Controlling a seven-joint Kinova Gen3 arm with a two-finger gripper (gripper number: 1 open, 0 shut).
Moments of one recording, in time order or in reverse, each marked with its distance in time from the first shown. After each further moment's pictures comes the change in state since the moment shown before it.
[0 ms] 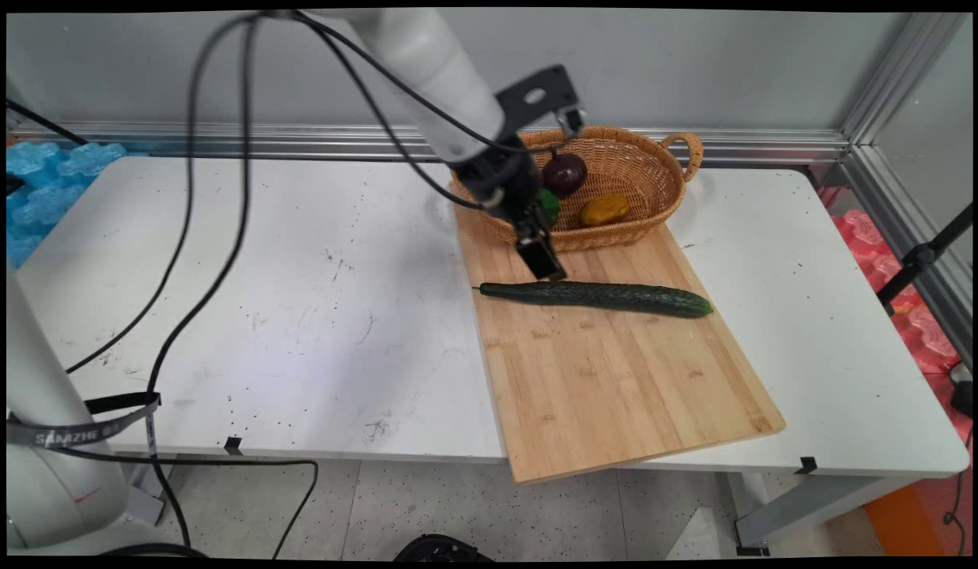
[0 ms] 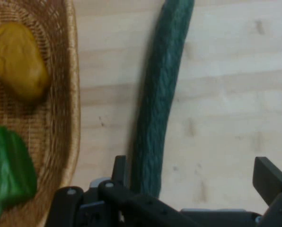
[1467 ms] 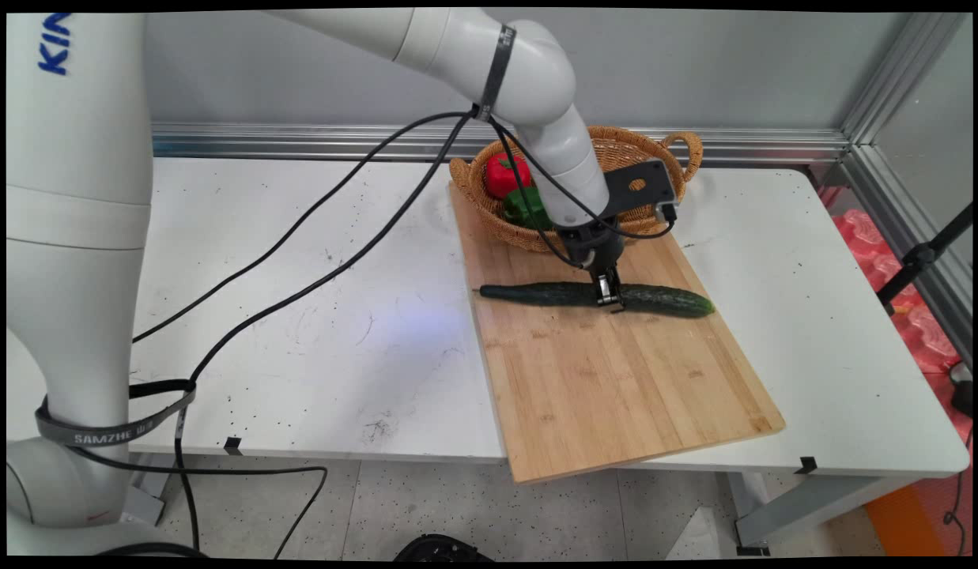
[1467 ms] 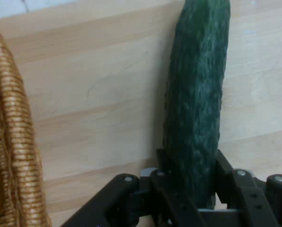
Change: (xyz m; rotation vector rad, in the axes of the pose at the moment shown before) arm 0.059 -0.018 0.145 -0.038 -0.084 0.124
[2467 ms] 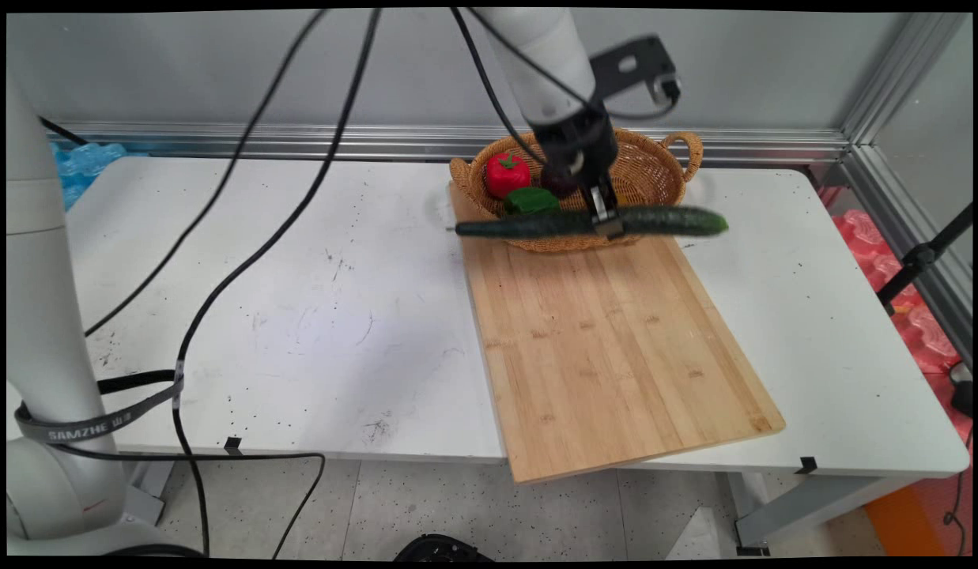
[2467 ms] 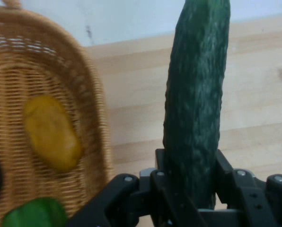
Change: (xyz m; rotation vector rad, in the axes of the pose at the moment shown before) arm 0.014 -0.003 -0.143 0.063 0.046 -0.062
